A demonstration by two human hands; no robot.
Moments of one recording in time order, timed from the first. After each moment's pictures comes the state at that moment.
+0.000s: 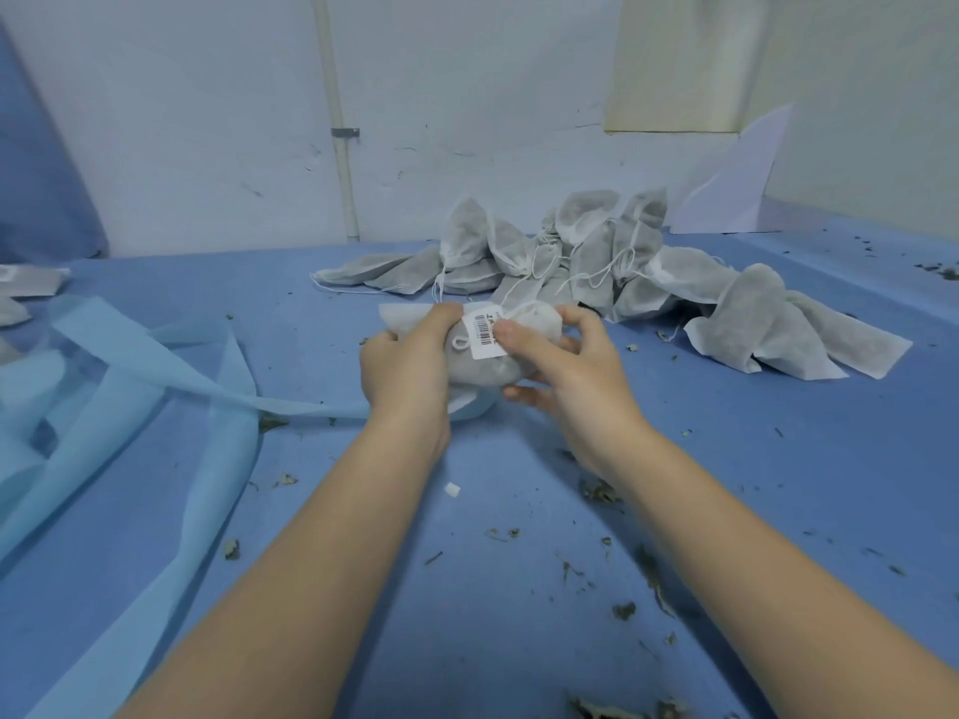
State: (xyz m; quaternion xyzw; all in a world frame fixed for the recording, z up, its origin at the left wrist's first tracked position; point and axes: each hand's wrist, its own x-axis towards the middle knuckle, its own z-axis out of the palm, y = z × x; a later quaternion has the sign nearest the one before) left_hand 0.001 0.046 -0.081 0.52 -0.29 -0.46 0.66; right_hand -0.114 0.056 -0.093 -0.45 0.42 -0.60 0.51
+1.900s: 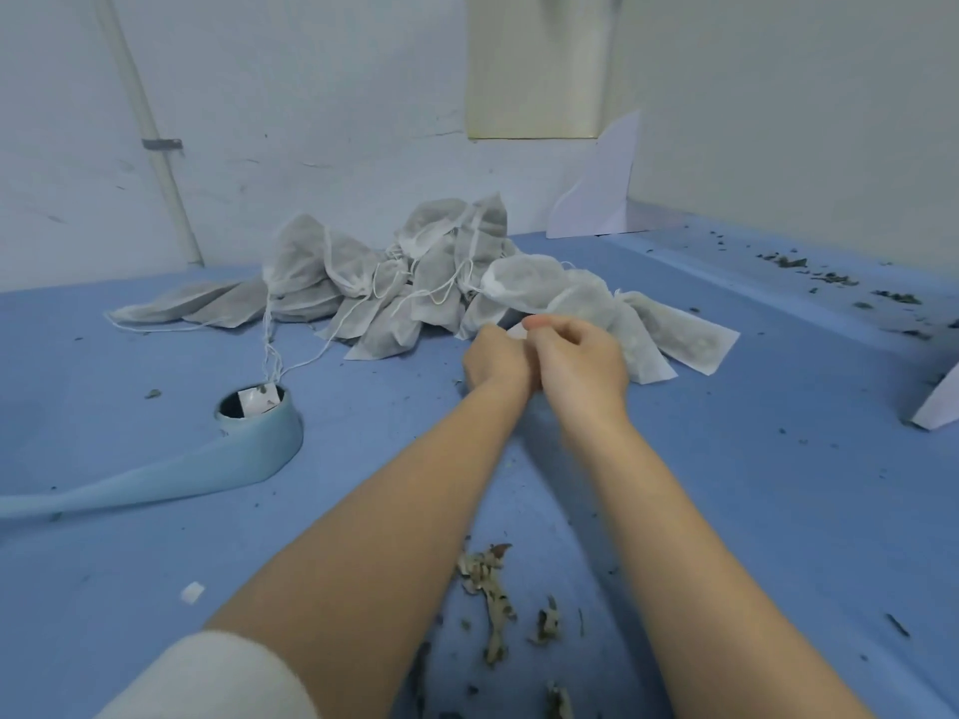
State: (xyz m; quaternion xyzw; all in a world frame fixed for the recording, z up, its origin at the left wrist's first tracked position) left_hand -0.212 -0.032 -0.099 0.61 -0.56 -0.39 0.41; right_hand -0.262 0.013 -0.102 -0.42 0.61 -0.62 0.25
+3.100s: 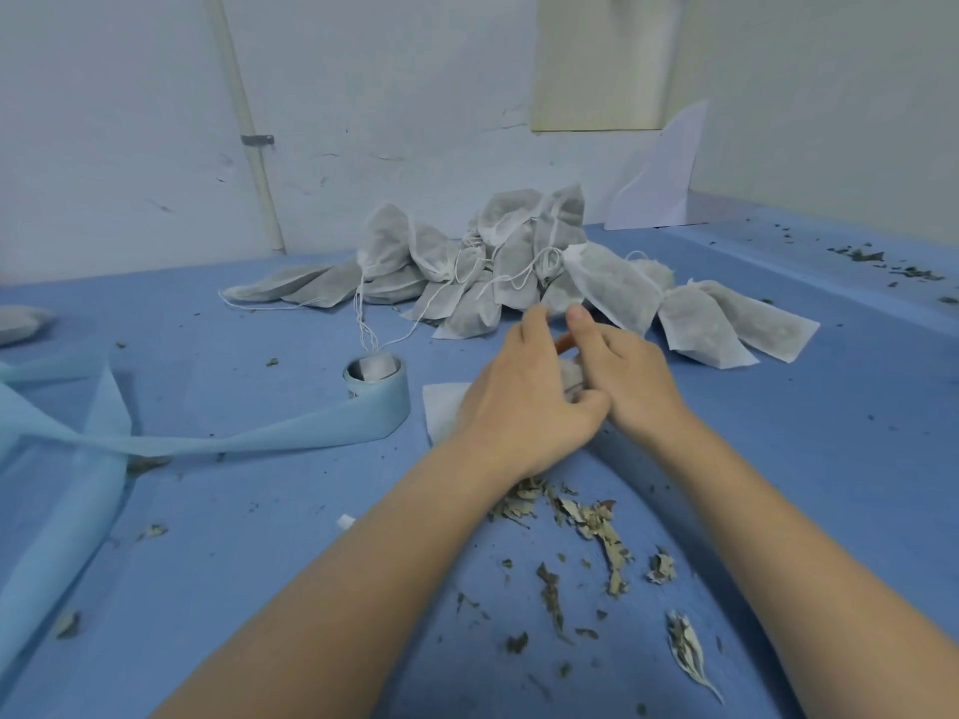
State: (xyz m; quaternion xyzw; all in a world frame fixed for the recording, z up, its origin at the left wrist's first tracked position) left_hand -0.111 0.046 -0.098 0.47 -0.80 -0.15 0.34; right_hand -0.233 0.029 -0.108 -0.60 0.62 -0.46 0.19
